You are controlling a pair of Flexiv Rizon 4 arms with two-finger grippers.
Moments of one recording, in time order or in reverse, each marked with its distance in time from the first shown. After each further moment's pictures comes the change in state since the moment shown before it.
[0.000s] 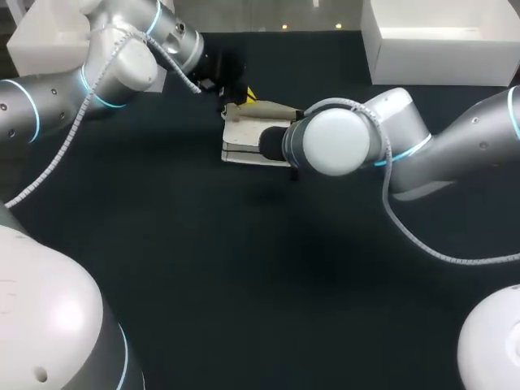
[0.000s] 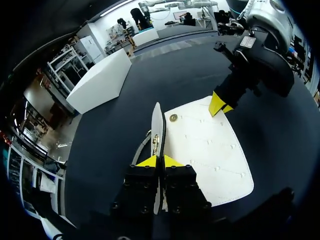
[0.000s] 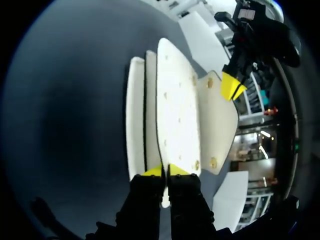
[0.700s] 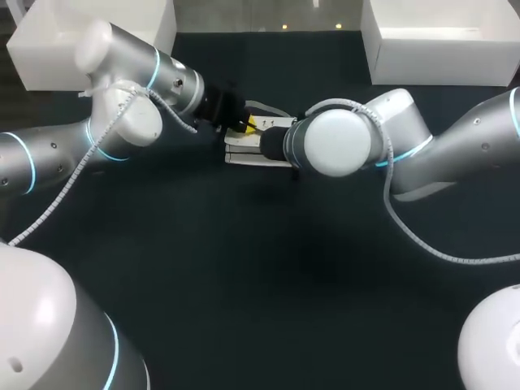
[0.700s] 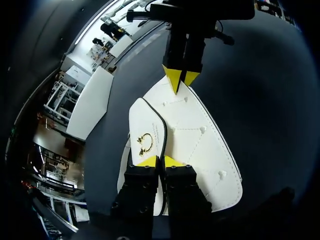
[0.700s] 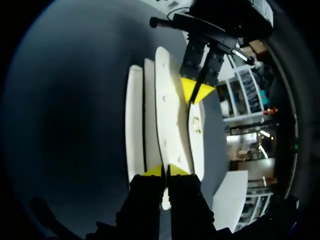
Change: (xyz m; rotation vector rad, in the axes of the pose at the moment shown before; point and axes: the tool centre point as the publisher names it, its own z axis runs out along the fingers) left arm 0.047 0.015 0.030 -0.012 -0.113 0.360; right arm 0.000 -0.002 0.000 0.001 -0.002 0.000
